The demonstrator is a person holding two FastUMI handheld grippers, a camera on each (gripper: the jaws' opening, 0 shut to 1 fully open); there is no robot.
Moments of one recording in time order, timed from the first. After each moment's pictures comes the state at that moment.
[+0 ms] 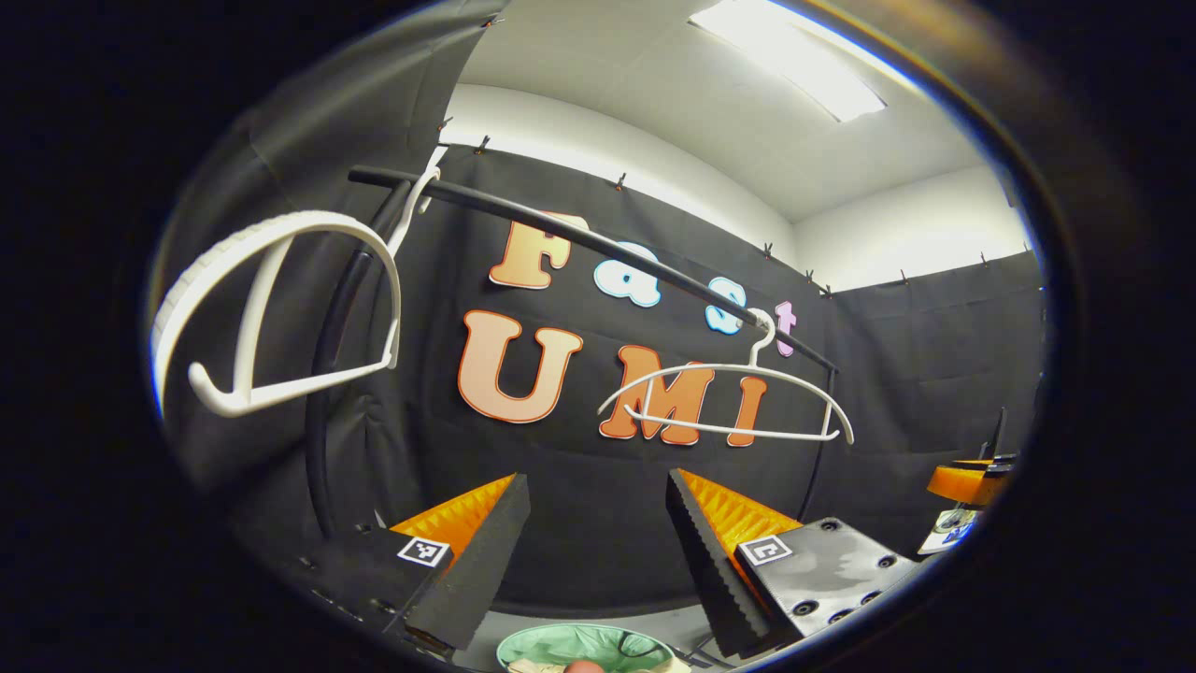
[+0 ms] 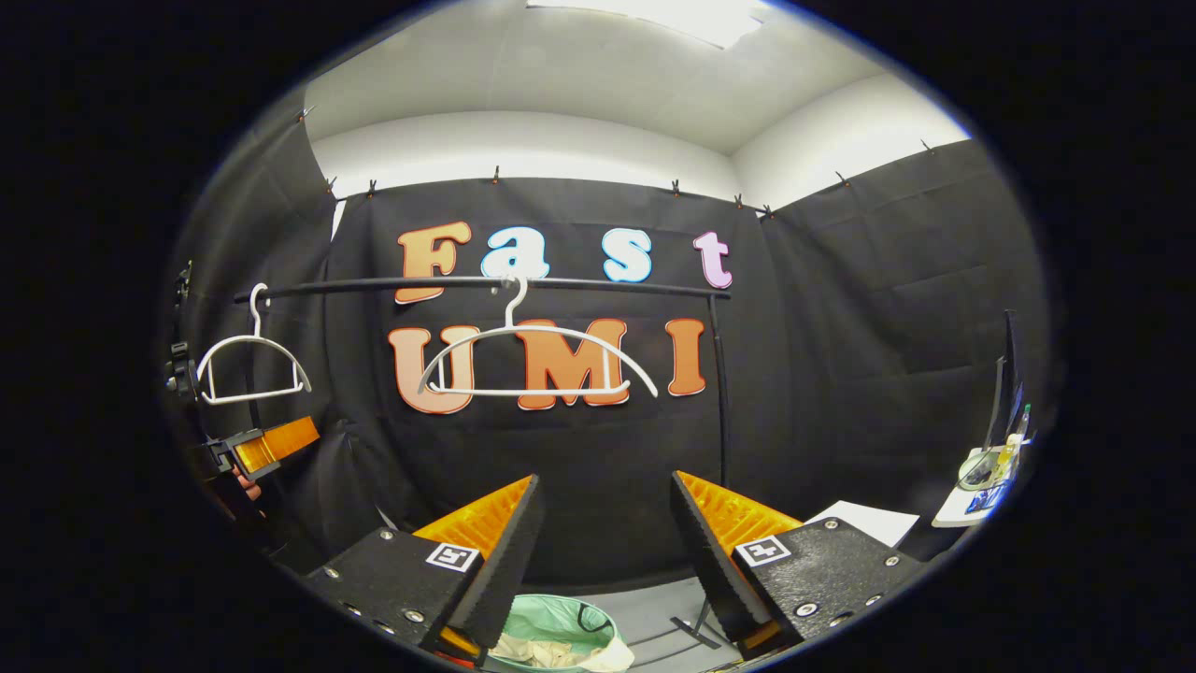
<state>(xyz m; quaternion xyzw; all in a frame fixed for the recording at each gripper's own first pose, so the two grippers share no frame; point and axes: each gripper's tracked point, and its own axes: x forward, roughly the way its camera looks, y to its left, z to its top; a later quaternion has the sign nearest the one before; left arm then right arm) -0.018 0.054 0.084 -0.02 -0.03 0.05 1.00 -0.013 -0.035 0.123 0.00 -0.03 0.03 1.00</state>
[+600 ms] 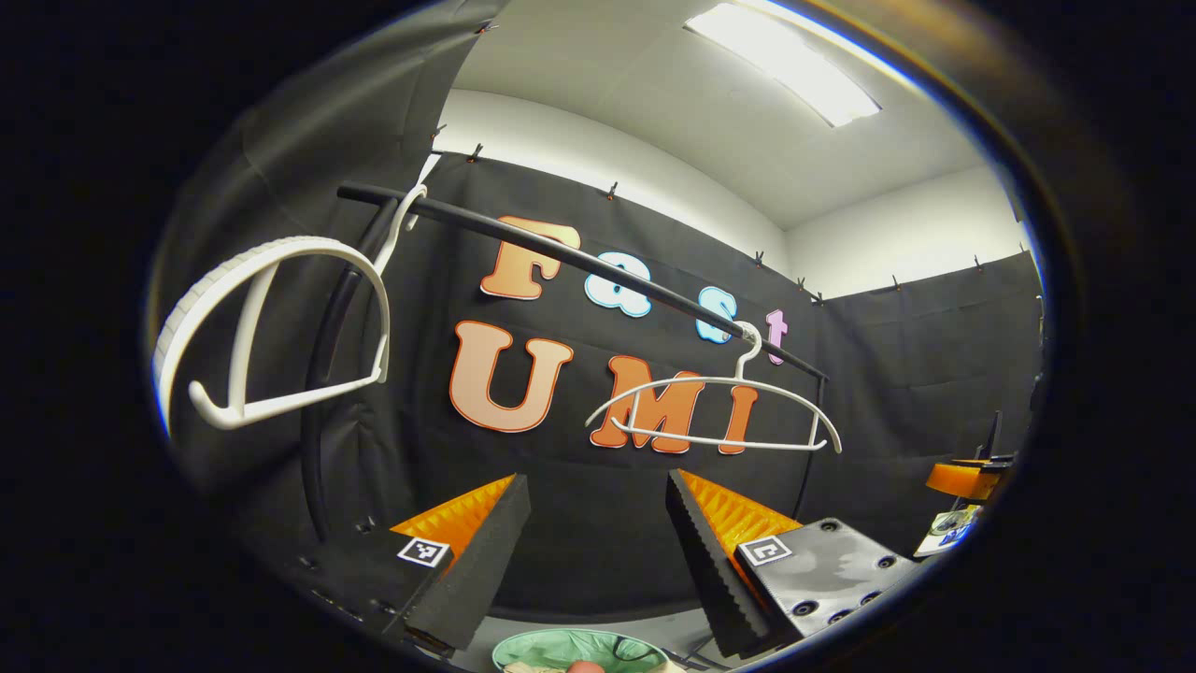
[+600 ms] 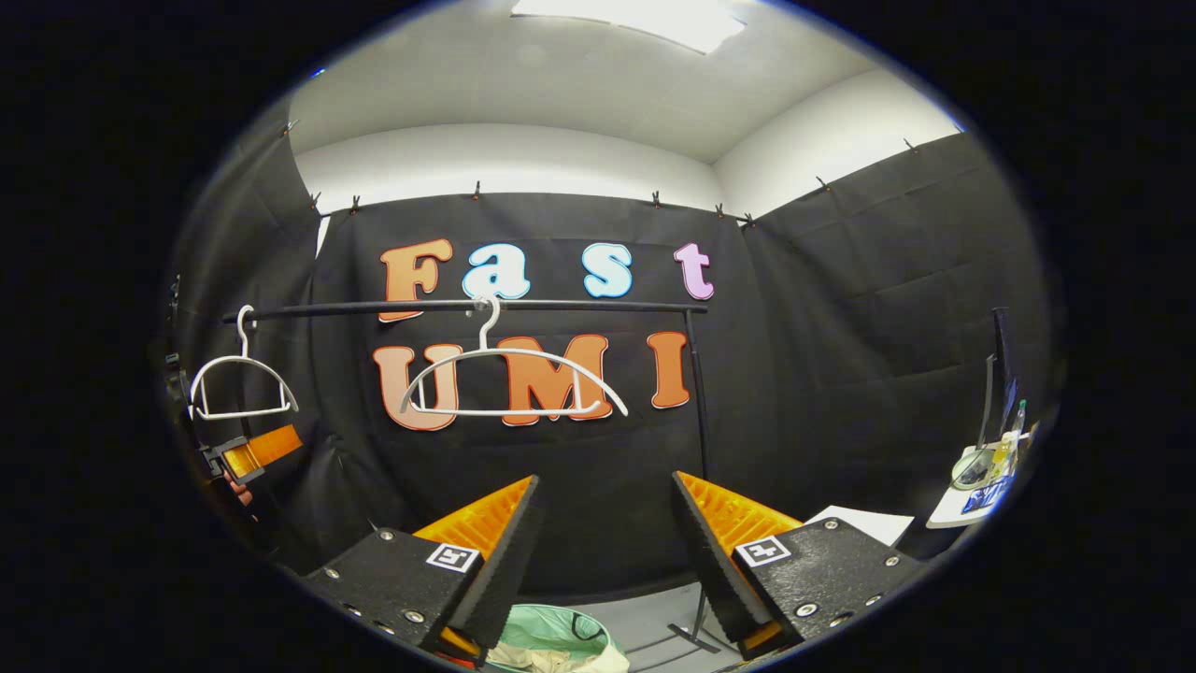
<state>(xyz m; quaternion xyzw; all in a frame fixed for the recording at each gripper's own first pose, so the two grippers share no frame) -0.020 0.040 0.093 -0.01 -0.04 0.04 1.00 -0.013 -0.061 0.129 0.02 -0.04 0.01 1.00</state>
